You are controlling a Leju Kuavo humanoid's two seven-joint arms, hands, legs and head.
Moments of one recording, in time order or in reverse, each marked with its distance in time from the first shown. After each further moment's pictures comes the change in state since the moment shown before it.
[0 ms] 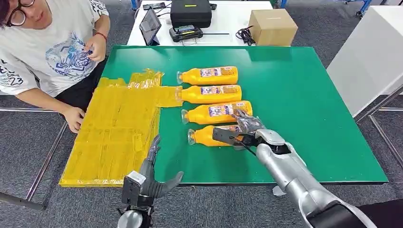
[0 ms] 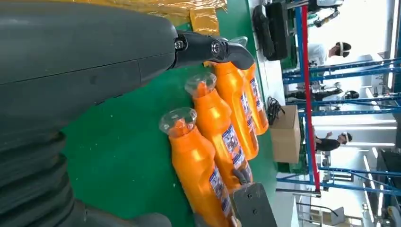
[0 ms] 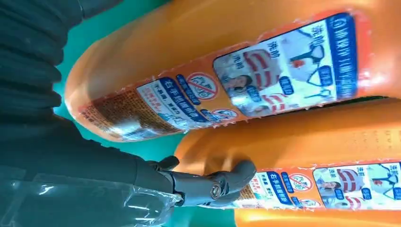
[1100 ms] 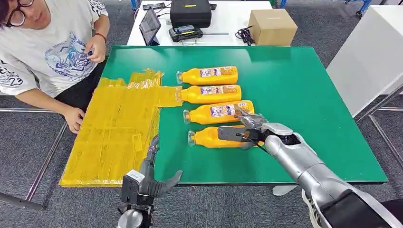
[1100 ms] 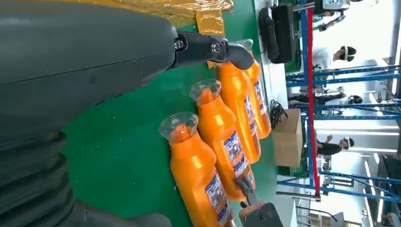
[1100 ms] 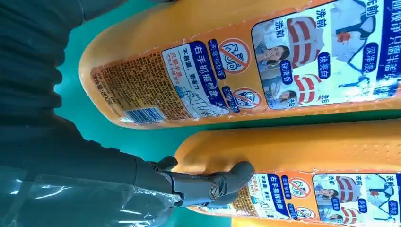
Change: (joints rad) left arm -0.015 -0.003 0.009 0.034 0.027 0.003 -0.010; right arm -0.096 -0.116 0.207 -0.024 -0.213 0.121 -0.031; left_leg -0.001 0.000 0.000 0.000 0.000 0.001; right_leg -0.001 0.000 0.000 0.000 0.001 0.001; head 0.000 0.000
